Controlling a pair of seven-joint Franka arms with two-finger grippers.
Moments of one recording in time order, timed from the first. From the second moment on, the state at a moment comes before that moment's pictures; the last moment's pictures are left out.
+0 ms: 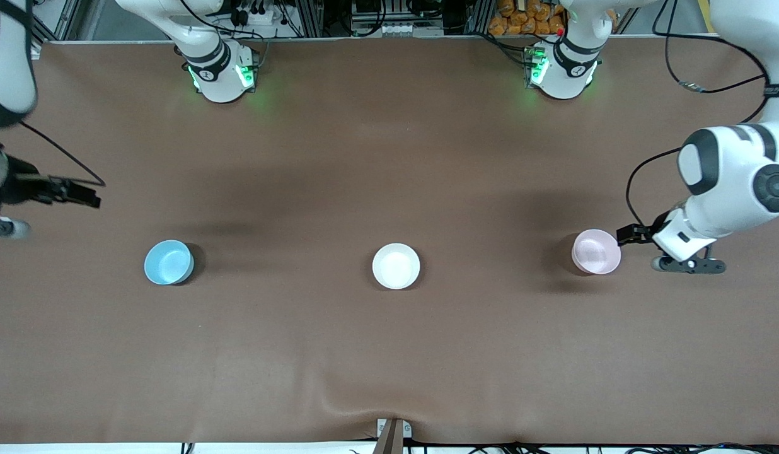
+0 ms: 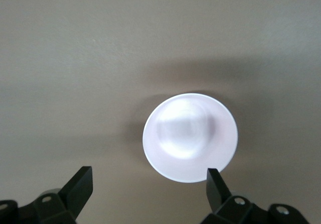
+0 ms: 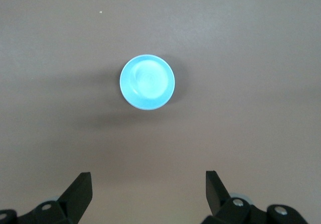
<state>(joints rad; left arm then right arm) 0.07 0.30 -0.01 -2.03 0.00 2.28 0.16 -0.03 0.16 -0.10 -1.69 0.00 1.71 -0.06</state>
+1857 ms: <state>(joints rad) 0.04 0.40 -0.17 -1.87 -0.19 2.25 0.02 -0.09 0.58 -0.10 -1.68 0.12 2.10 -0.32</state>
